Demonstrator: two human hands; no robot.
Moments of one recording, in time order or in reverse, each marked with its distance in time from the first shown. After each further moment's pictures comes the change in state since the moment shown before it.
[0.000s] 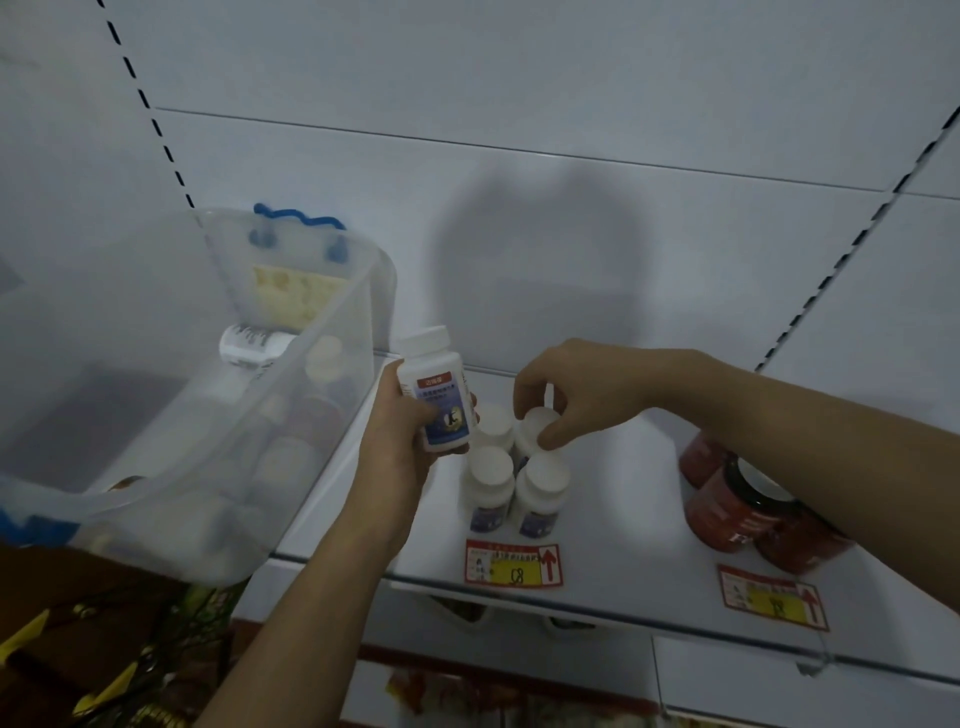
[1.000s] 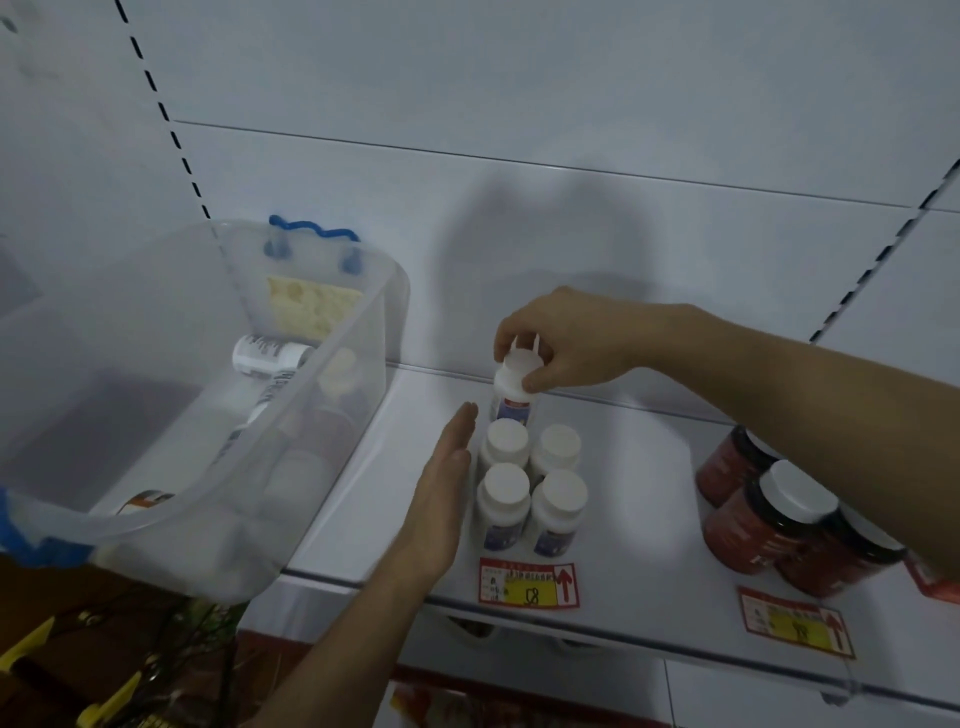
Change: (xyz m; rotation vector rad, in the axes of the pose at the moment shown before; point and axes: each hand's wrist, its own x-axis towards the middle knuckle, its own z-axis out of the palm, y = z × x) left_hand 0.012 -0.086 -0.023 0.311 -0.099 -0.098; right_hand 0.025 -0.013 -0.046 -0.110 0.183 0.003
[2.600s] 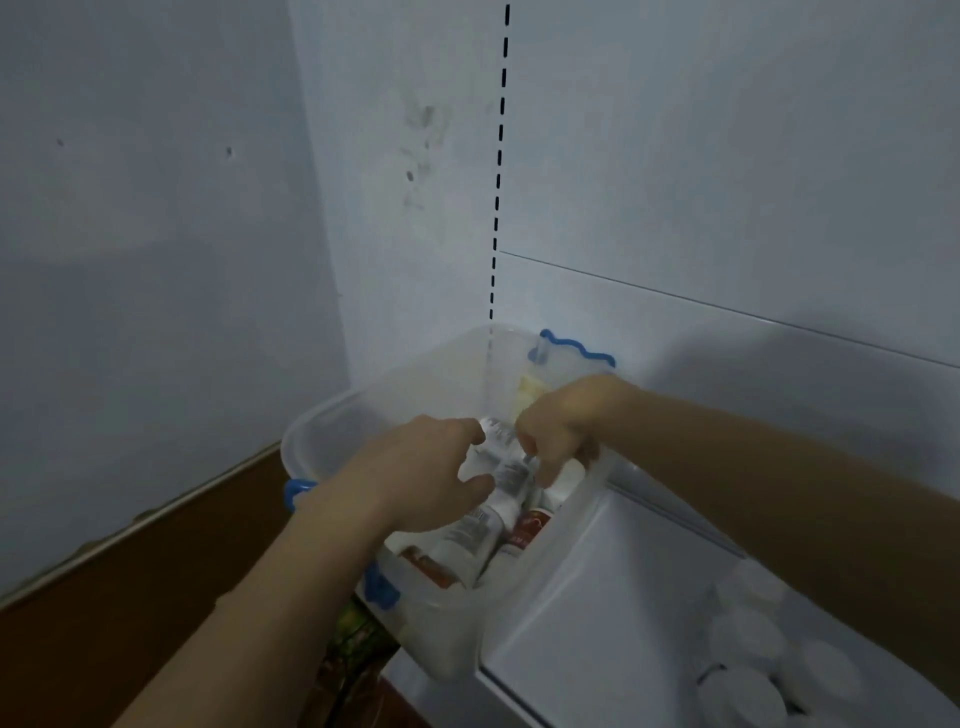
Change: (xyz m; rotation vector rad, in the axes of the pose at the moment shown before) left_hand -0.040 0.193 -0.189 1.434 0.154 -0.192; right_hand 0.210 -0.165 -0.011 -0.484 -0.442 -0.164
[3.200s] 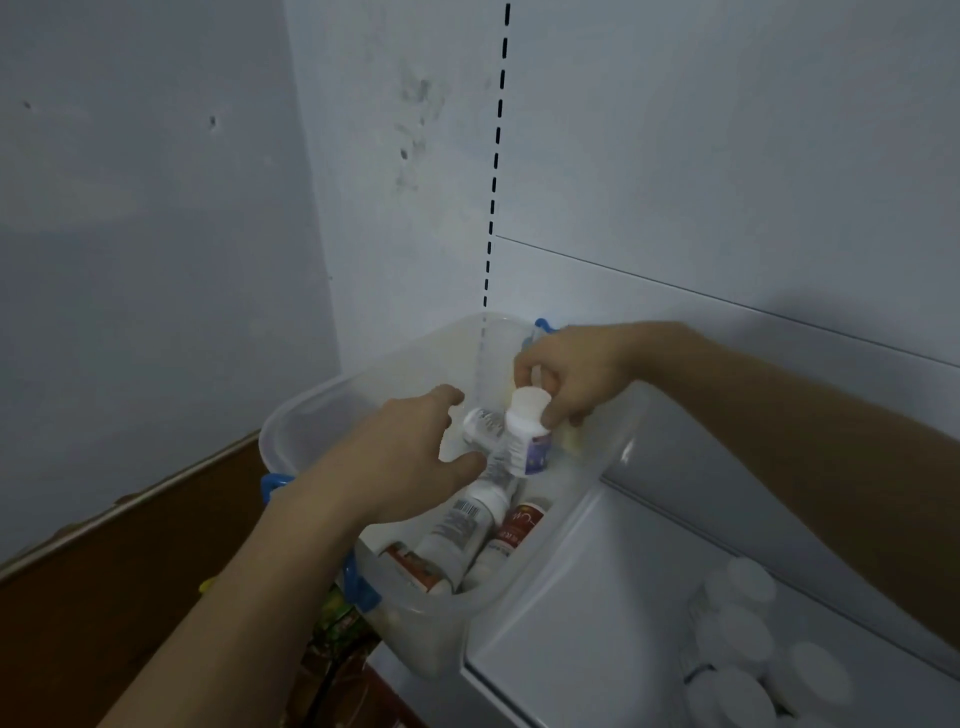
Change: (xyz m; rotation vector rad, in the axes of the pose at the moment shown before) left_hand -0.003 0.000 -0.003 -0.251 0.111 -0.040; right_hand -0.045 0.038 -0.025 0.482 0.237 -0.156
